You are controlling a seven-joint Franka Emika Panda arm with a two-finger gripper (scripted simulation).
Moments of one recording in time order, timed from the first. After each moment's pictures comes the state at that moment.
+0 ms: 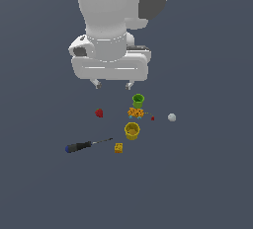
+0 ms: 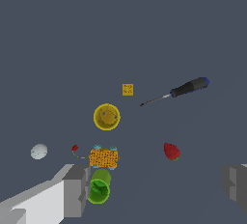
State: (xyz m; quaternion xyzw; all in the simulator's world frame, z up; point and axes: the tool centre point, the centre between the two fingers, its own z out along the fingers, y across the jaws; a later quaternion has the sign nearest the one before) arm 0.012 -0.041 0.323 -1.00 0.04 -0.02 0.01
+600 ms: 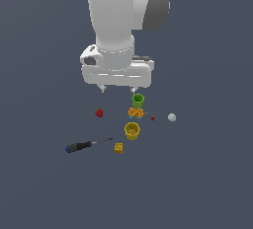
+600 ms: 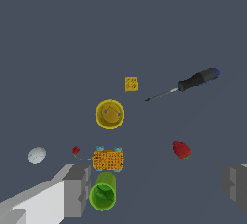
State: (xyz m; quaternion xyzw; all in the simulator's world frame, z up) arm 0.003 -0.027 0.292 -1.00 0.06 -0.02 0.01
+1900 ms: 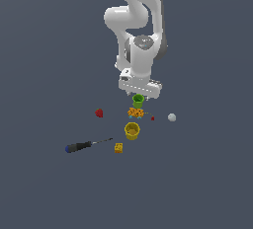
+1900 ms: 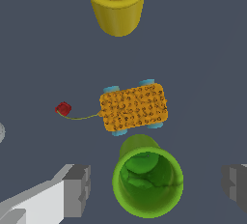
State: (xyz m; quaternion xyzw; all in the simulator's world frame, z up) arm -0.132 0.059 0.110 -0.98 0.18 0.00 0.00
